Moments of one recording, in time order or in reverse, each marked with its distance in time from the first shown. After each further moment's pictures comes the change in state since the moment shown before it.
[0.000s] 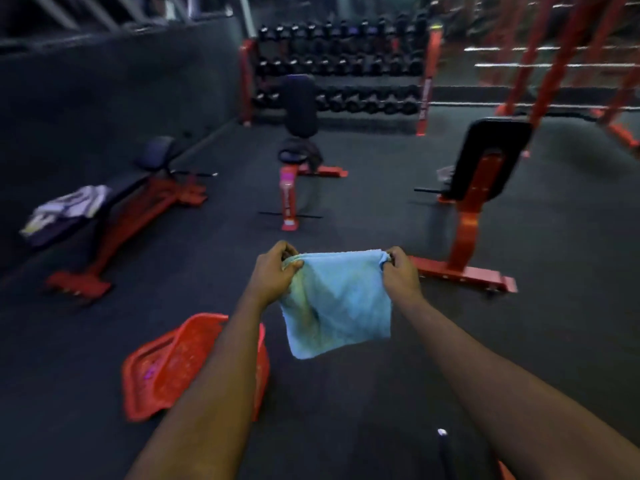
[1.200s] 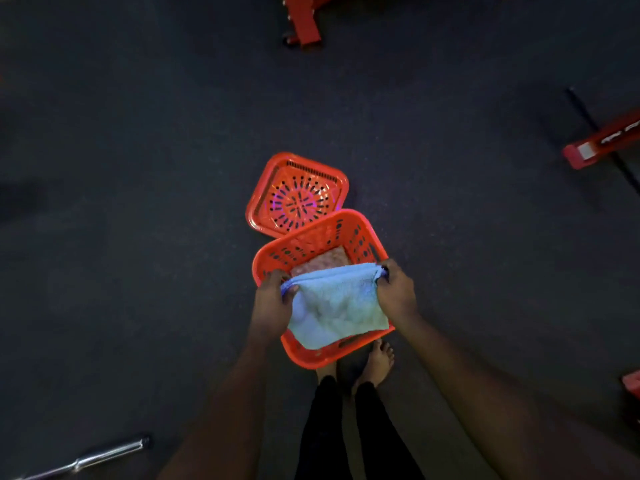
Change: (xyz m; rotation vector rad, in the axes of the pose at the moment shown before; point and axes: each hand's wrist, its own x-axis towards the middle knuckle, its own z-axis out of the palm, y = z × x) left_hand -0.059 -0.485 -0.004 -0.036 0.442 -1.188; right_hand 0.090 0.107 0.615 -0.557 -1.072 -0.045
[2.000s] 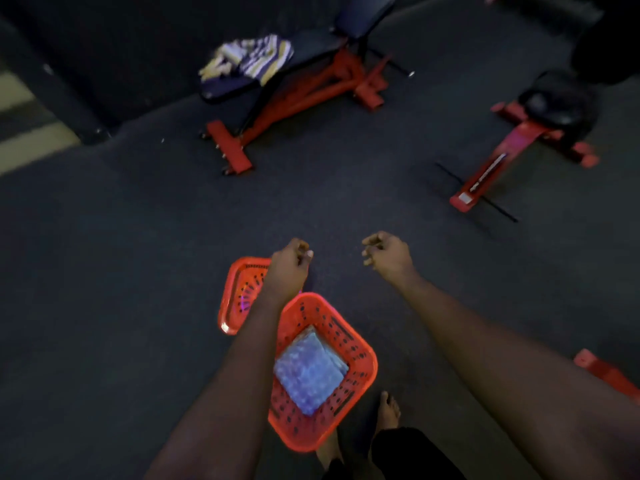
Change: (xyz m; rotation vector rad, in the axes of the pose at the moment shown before) left_hand 0.078 0.272 -0.087 -0.034 -0.115 0.467; right_hand 0.022 -0.145 -0.197 0.235 0.228 -0.084
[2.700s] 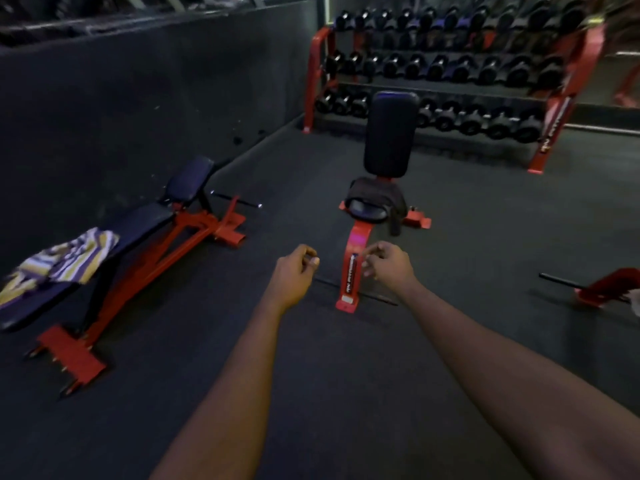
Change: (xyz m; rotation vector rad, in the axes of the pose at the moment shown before) left_hand 0.274 0.436 0.257 -0.006 -0.285 0.536; right_hand 0.222 0.041 -0.467 0.294 0.481 -0.027
